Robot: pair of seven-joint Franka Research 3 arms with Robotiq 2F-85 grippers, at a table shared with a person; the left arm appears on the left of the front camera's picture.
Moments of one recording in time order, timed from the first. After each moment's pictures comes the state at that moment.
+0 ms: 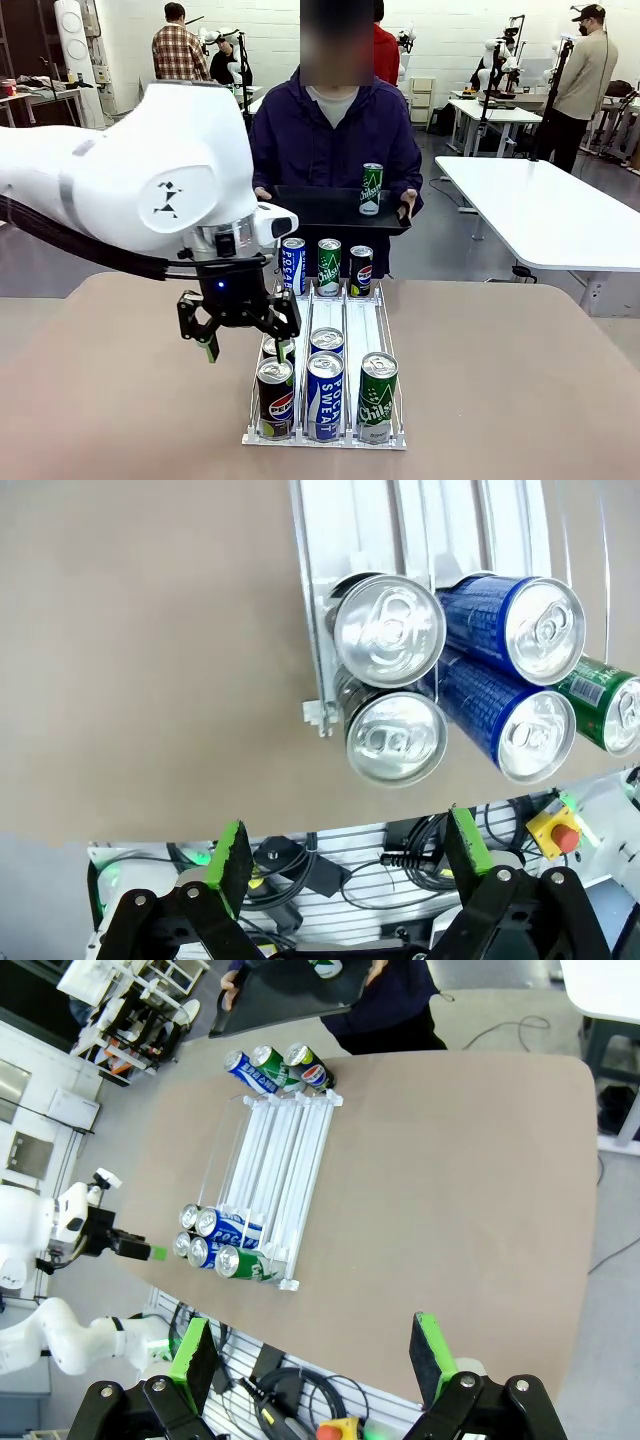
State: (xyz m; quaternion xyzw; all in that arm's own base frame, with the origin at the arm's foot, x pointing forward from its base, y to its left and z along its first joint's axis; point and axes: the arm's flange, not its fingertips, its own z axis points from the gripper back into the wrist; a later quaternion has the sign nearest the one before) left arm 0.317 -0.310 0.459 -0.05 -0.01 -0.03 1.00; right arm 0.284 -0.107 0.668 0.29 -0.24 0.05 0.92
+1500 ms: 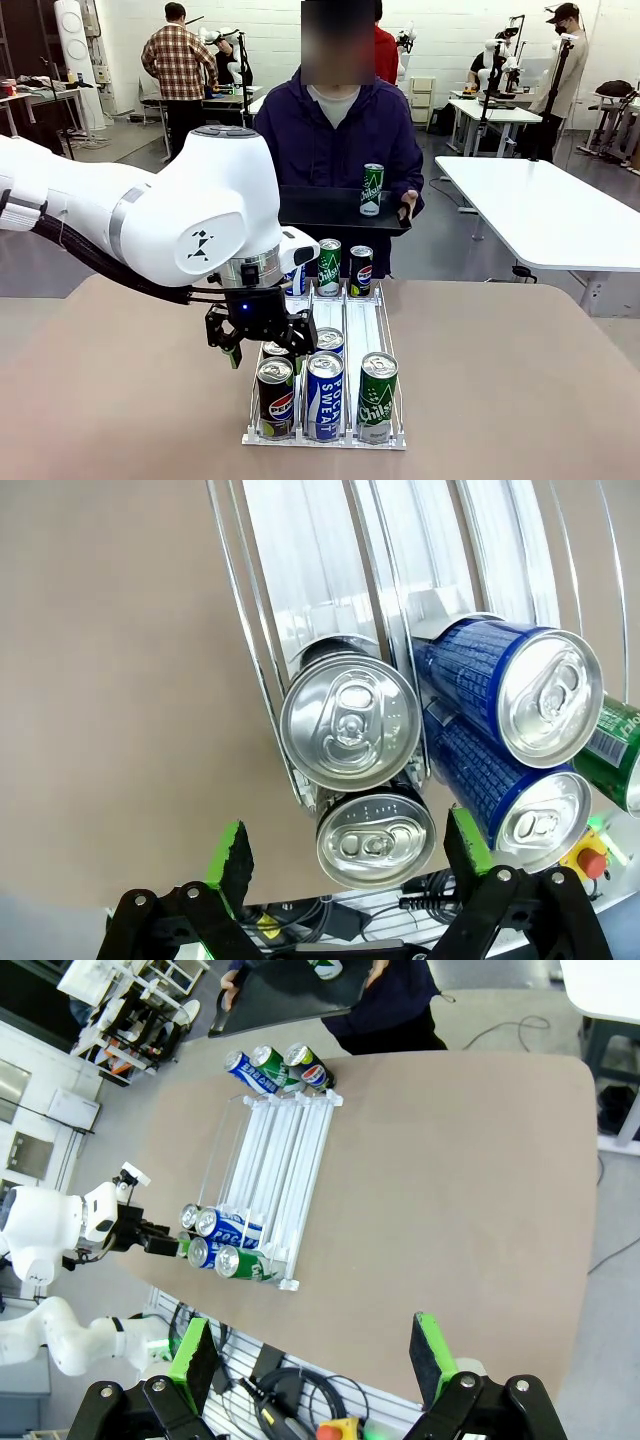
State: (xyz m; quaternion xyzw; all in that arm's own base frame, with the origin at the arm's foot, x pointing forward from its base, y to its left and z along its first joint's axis) left arm 0.335 -0.330 0.420 -0.03 -0.04 -0.08 1.00; right arm 0.284 -0.107 0.668 0.29 -0.24 0.05 0.92
